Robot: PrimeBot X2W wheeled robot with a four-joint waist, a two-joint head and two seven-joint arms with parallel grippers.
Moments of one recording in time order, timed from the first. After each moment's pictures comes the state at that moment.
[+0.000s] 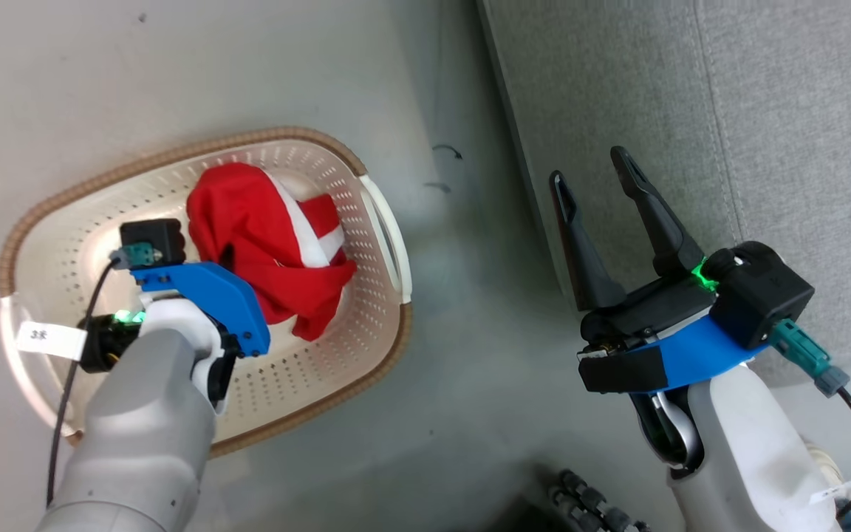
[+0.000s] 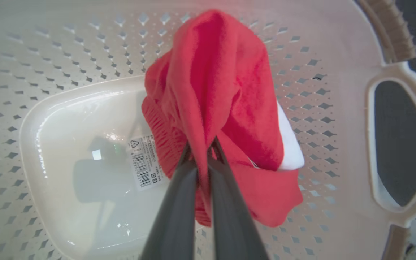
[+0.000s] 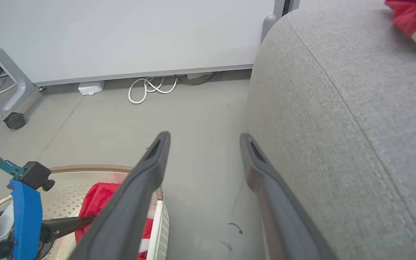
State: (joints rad) left arm -0.85 0.12 -0.39 1.27 -0.57 -0.10 -0.08; right arm -0.42 -0.05 0.24 0.13 0.22 0.13 -0.26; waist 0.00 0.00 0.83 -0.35
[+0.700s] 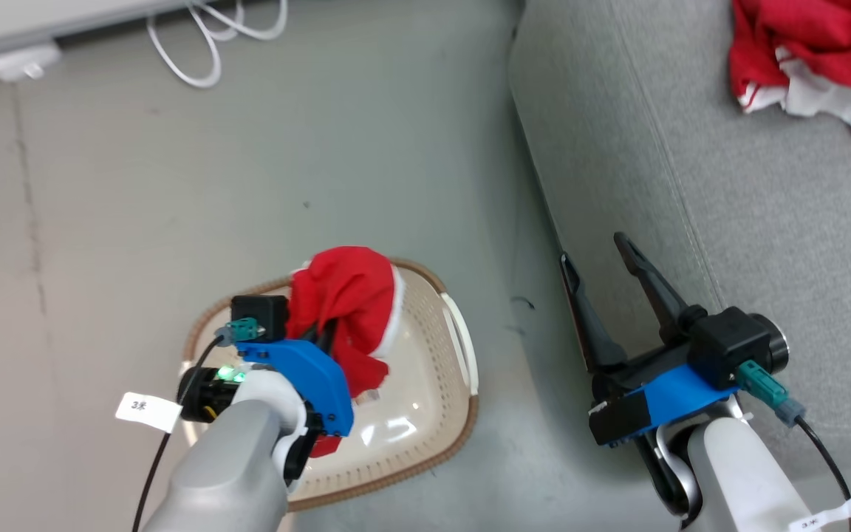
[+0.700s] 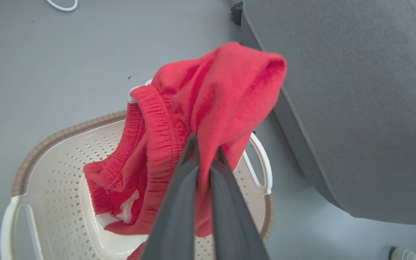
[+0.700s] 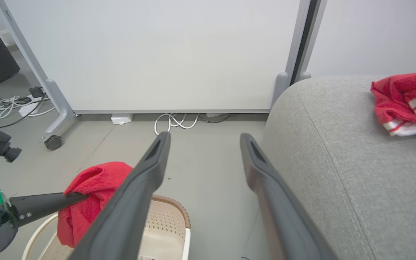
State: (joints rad) left arm -0.66 0.05 -0.58 1.11 -0.65 -0.13 -0.12; right arm -0.32 -0.05 0.19 0.25 0.11 0.13 -0.23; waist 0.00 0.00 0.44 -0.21
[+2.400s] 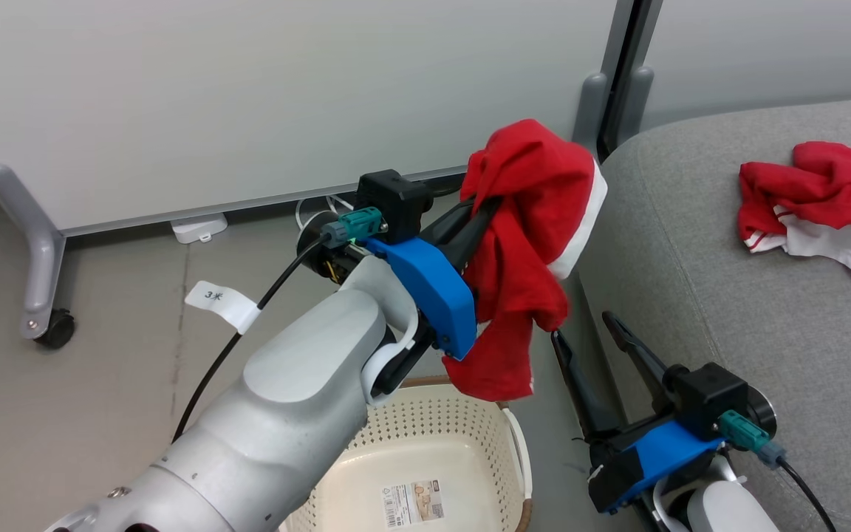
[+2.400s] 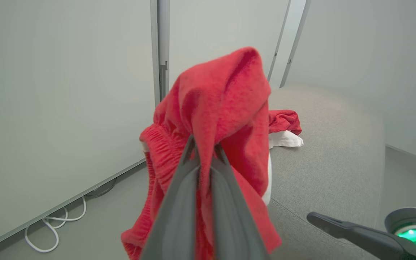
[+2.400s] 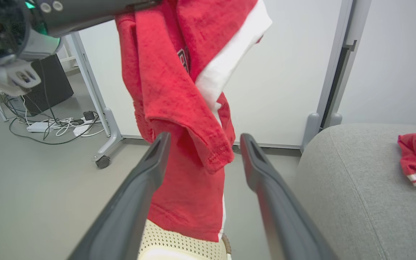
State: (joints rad) left arm -0.90 0.07 -1.02 0.73 -0.92 -0.13 -0.17; right arm -0.17 -0.05 0.21 0.21 0.14 0.13 -0.13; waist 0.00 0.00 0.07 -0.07
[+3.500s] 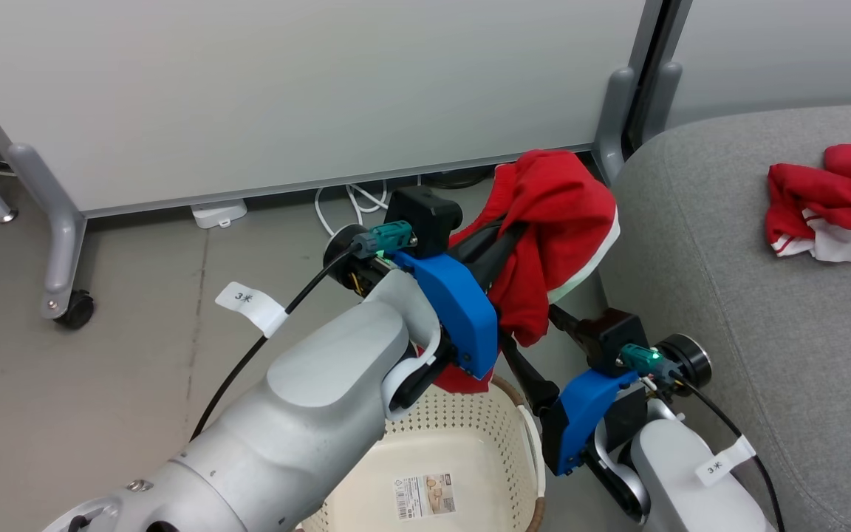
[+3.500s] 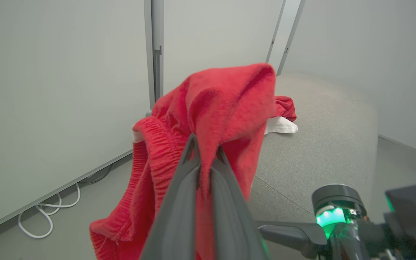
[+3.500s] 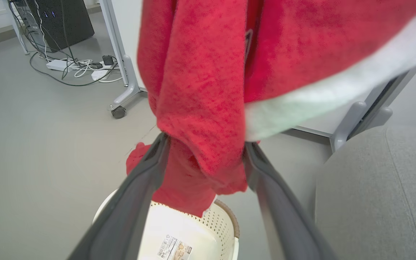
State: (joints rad) left arm -0.92 0.05 -1.16 0.75 -1.02 -0.13 -0.18; right arm -0.40 -0.05 0.35 0.50 0.12 0.13 -0.03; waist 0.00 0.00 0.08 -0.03
